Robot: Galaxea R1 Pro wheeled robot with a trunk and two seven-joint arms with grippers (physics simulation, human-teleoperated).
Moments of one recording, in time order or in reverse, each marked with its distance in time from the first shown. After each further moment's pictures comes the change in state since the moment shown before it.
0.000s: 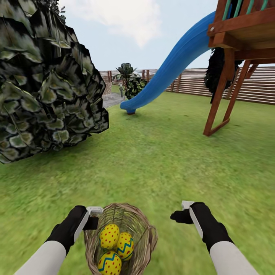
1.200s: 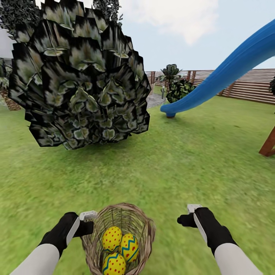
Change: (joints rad) left arm 0.001 0.031 0.149 0.112 0.007 -0.089 -0.099; right arm 0.001 -0.040 -0.001 0.092 0.050 -0.118 -0.030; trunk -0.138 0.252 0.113
